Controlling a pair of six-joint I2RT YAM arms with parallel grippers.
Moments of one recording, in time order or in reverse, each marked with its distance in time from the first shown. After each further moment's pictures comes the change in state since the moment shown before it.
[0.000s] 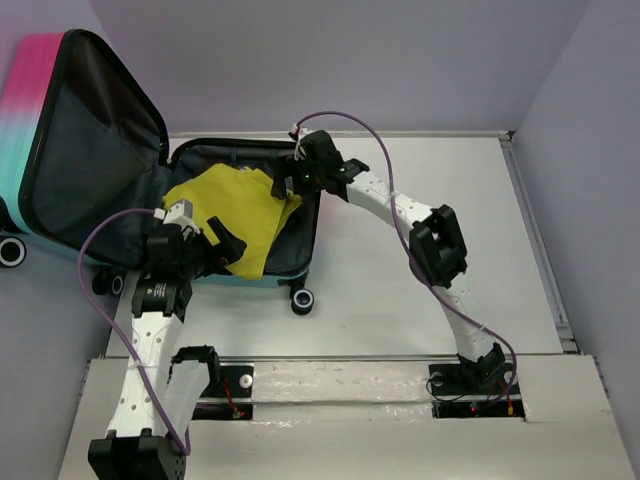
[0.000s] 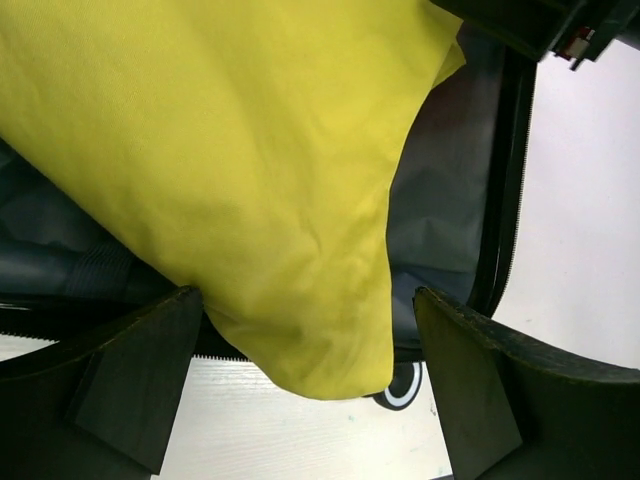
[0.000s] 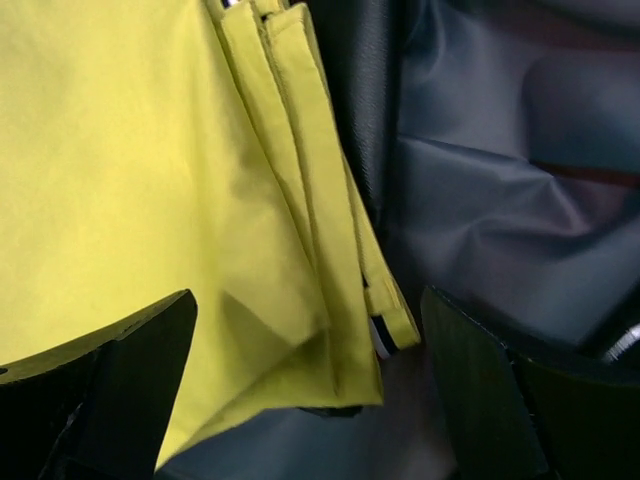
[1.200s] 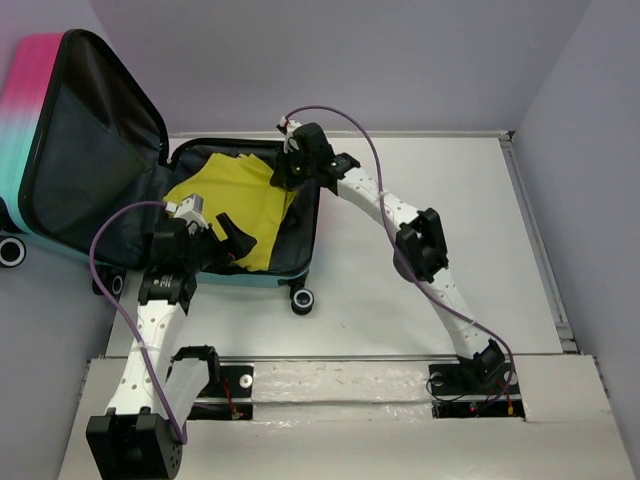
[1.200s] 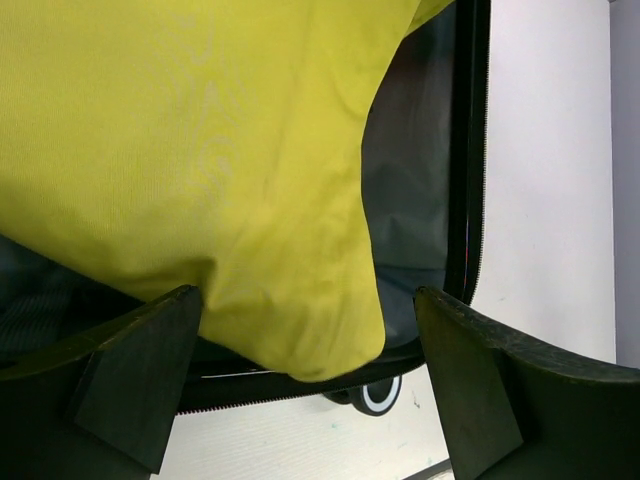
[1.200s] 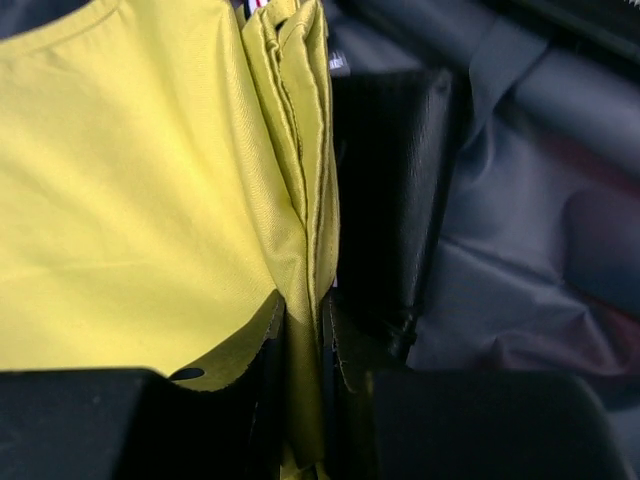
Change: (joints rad) left arm -0.021 0.087 -0.037 0.156 0.119 0.000; right arm -0.002 0.236 0.364 -0.055 -0.081 -0.044
